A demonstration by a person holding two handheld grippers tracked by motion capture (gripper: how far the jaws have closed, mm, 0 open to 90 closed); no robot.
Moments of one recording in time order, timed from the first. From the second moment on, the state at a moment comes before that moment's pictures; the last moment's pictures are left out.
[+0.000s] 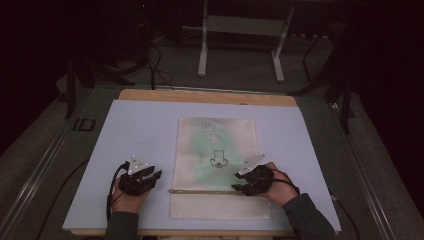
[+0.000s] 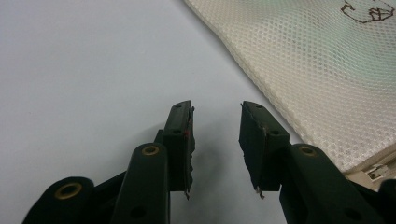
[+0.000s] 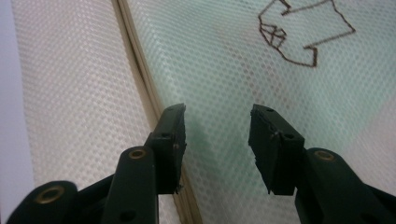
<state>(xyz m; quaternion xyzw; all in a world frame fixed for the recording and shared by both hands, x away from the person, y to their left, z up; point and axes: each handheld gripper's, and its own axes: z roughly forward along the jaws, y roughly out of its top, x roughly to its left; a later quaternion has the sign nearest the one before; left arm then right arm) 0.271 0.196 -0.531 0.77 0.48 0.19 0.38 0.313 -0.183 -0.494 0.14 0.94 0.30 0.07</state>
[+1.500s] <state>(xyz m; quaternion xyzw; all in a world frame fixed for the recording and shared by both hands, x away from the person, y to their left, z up) 0.271 0.193 -0.531 0.78 0.47 0.19 0.38 0.308 -0.124 -0.498 0.09 0.95 0.31 0.04</state>
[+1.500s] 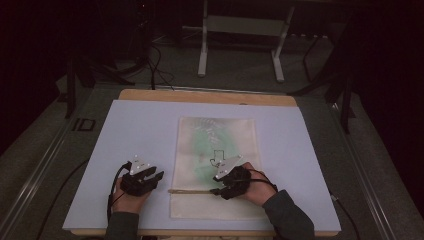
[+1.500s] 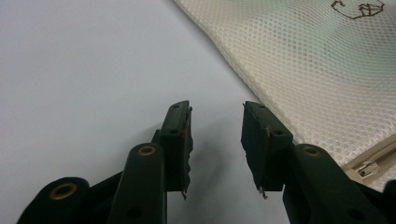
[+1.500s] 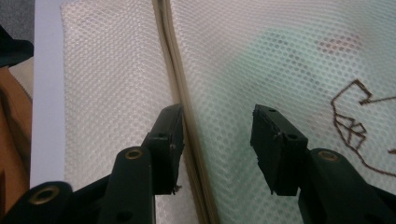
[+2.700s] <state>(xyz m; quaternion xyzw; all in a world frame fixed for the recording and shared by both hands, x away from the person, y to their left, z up) 0.272 0.193 -0.531 0.78 0.47 0.18 0.38 0.308 -0.081 -0.498 0.06 0.95 0.31 0.02</state>
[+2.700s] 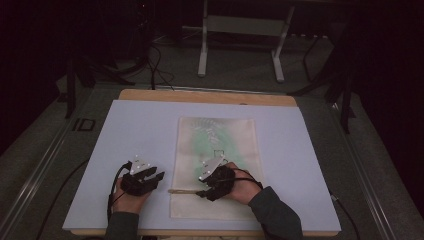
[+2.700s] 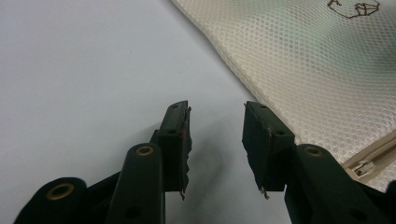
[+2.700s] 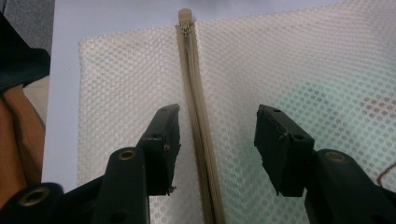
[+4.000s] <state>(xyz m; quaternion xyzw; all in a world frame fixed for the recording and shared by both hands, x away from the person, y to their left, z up) 0.272 0.192 -0.530 0.78 0.46 0.18 0.38 0.309 -0.040 -0.497 0.04 0.95 0.31 0.01</state>
